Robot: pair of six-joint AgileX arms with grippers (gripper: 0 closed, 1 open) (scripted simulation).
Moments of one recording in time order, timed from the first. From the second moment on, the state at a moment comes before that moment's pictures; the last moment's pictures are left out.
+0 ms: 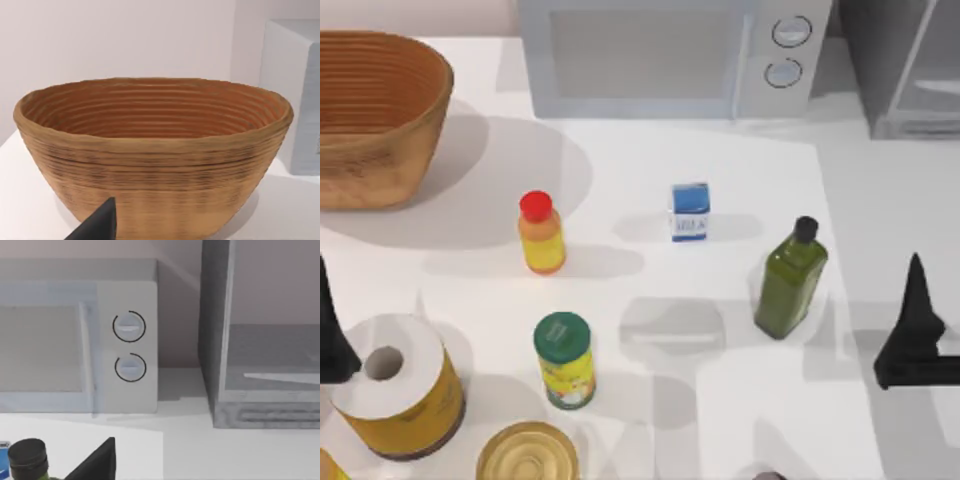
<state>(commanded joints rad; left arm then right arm) 0.00 0.00 0.00 0.00 0.00 0.00 0.92 0.77 0.02 0.73 0.93 0.02</state>
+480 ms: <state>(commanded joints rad) 0.00 0.00 0.00 0.00 0.00 0.00 0.92 0.84 0.13 0.72 0.88 0.04</state>
